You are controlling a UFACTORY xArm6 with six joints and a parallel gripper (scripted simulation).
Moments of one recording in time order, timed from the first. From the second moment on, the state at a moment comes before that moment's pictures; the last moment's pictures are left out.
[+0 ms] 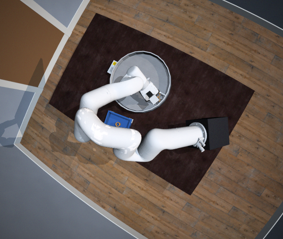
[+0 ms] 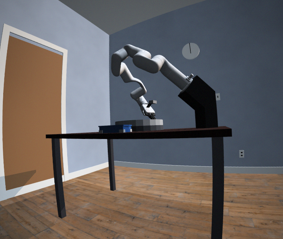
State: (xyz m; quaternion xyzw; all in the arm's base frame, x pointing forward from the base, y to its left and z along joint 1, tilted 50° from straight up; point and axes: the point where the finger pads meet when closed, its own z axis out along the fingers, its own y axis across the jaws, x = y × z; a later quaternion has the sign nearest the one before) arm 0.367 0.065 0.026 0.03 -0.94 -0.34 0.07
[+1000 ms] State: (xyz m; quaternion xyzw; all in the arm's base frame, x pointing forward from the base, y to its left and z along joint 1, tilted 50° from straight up) arm 0.361 0.059 0.033 0.03 -0.94 -0.34 0.07
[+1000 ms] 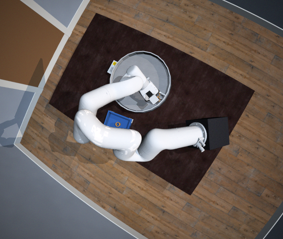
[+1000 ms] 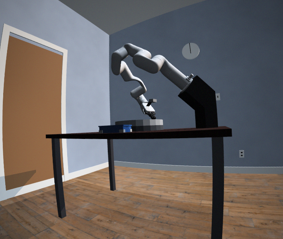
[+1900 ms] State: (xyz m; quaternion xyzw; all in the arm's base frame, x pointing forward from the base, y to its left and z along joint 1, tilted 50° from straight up) arm 0.332 0.028 0.069 0.03 -0.94 -0.34 0.07
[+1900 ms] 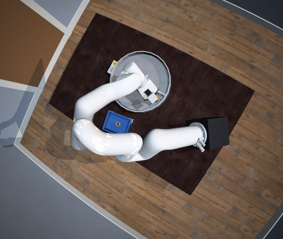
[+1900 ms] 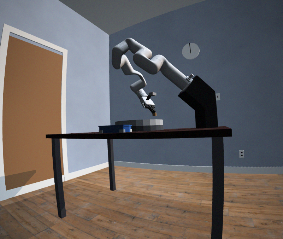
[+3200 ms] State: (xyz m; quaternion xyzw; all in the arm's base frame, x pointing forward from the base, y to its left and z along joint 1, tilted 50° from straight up) arm 0.332 0.189 0.206 0.03 -0.94 -0.34 0.07
